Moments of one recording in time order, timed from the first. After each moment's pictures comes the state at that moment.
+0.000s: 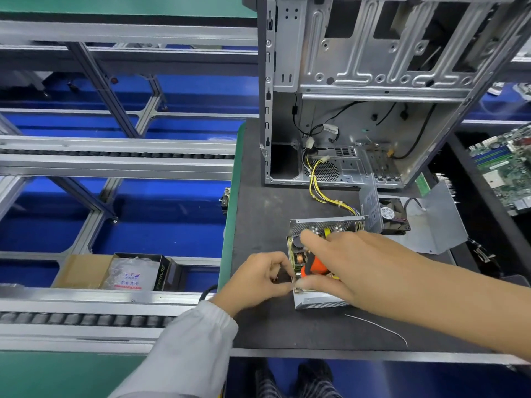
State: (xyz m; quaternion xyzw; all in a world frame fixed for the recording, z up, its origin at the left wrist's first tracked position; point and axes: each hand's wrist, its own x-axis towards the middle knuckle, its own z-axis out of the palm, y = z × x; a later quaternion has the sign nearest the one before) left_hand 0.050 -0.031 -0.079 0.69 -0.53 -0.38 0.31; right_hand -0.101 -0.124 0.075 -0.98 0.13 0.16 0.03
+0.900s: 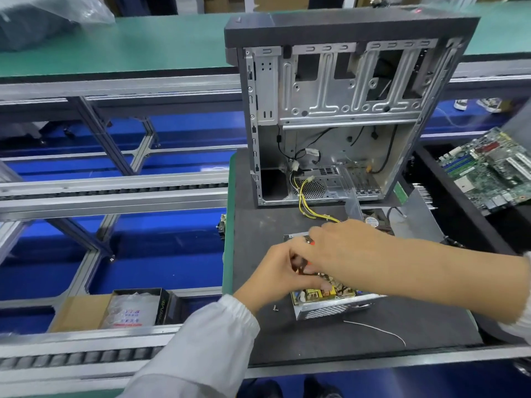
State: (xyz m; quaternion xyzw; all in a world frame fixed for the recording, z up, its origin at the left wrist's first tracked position) left_hand 0.027 -0.060 -0.030 0.55 -0.52 -0.45 0.47; right_hand -0.094 -0.134 0.077 -0.98 0.07 0.16 -0.14
